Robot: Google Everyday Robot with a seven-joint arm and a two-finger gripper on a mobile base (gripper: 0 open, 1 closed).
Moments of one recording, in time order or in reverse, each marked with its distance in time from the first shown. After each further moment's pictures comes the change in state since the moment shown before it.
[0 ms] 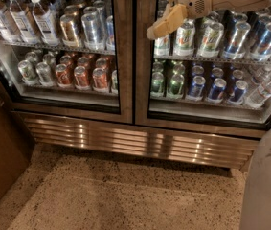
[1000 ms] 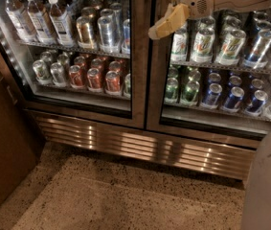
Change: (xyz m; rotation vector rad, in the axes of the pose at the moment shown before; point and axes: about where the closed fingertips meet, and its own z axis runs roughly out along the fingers) arm 0.000 0.000 0.000 0.000 0.000 0.000
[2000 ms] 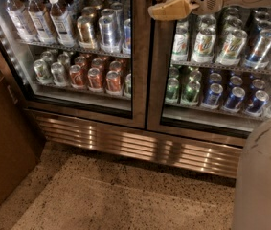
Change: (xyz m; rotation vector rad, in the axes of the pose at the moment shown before) arm 0.003 -0.010 -0.024 0.000 0.000 0.000
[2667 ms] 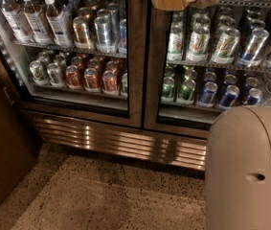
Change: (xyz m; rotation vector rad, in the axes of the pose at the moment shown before) arm 0.010 -0.033 -0.001 0.000 0.000 0.000
